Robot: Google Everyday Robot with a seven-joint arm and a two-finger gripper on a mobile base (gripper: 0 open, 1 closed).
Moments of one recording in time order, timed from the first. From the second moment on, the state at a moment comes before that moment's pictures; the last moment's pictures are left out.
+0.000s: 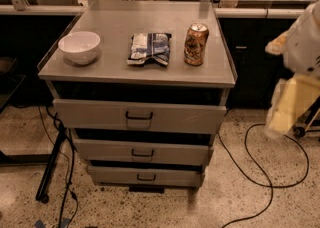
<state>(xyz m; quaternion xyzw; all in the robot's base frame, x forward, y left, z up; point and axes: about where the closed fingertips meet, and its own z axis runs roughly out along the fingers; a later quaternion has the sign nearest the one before) 0.432 -0.211 0.957 -0.60 0.78 -0.03 0.15</state>
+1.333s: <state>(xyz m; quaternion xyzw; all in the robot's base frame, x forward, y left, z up) 0.417 -0.159 0.824 -0.59 0.80 0.01 0.13</state>
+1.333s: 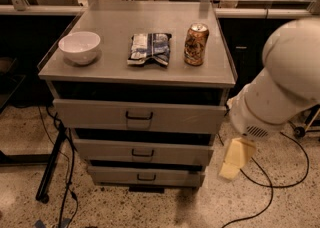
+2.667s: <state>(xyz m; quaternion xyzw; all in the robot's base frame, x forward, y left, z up) 0.425 -0.098 0.686 -0.58 0.80 0.07 0.14</state>
